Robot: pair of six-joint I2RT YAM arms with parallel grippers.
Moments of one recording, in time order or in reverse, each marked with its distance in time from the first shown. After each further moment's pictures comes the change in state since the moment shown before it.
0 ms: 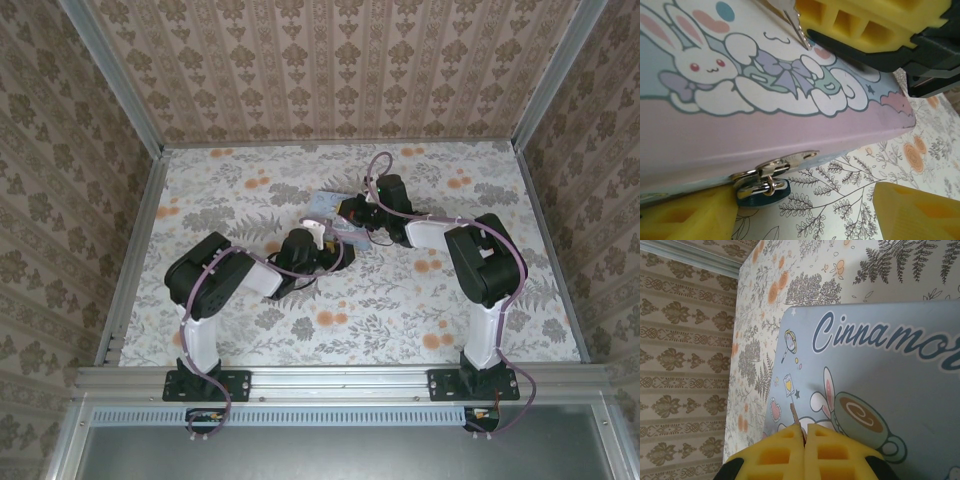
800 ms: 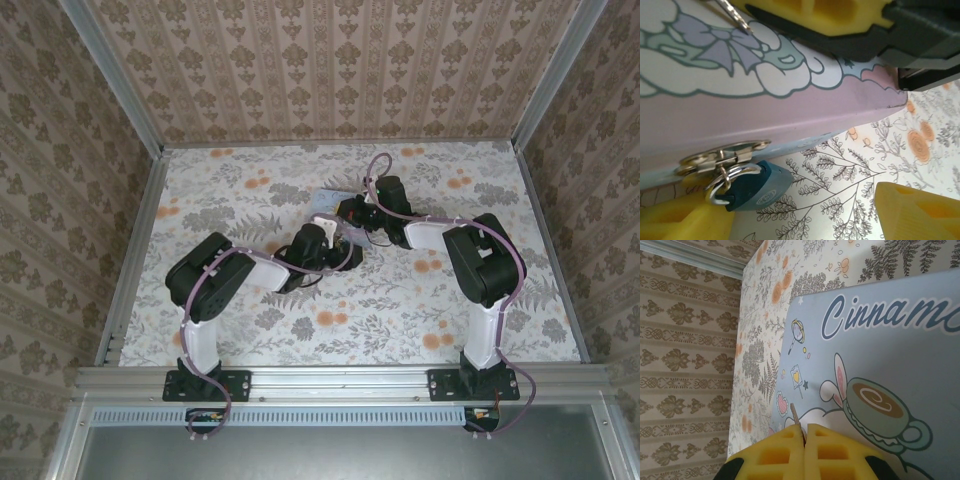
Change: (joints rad) left arm -0.033 -0.010 0.084 -0.163 -0.003 0.021; right arm 0.007 0.006 -0.013 0.043 0.000 0.023
